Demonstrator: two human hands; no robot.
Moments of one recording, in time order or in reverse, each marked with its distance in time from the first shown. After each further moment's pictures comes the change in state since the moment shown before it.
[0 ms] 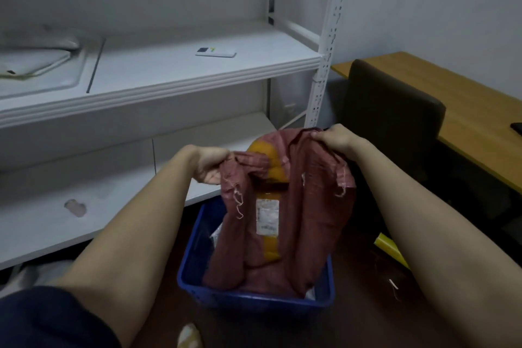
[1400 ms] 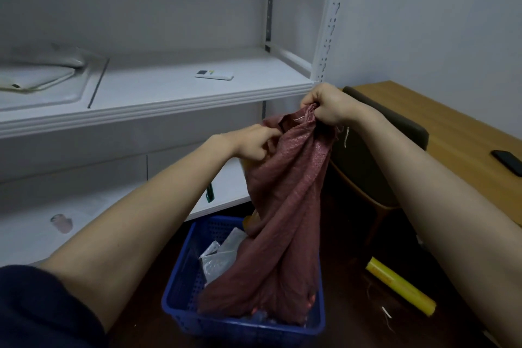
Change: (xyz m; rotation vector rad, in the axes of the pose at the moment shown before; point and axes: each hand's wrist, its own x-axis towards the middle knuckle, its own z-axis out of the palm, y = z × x) left_hand -0.029 0.082 0.045 1.172 0.290 0.992; right_hand -0.042 -0.089 -0.063 -0.359 -0.057 -0.659
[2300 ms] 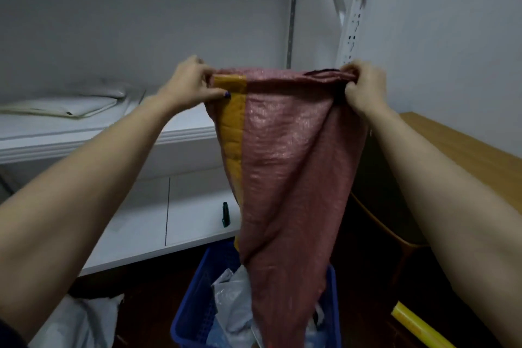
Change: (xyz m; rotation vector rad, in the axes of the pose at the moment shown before) left_hand -0.079 -0.047 -0.141 0.154 0.604 -0.368; right_hand 0.040 0.008 -0.048 -0.035 0.760 0.103
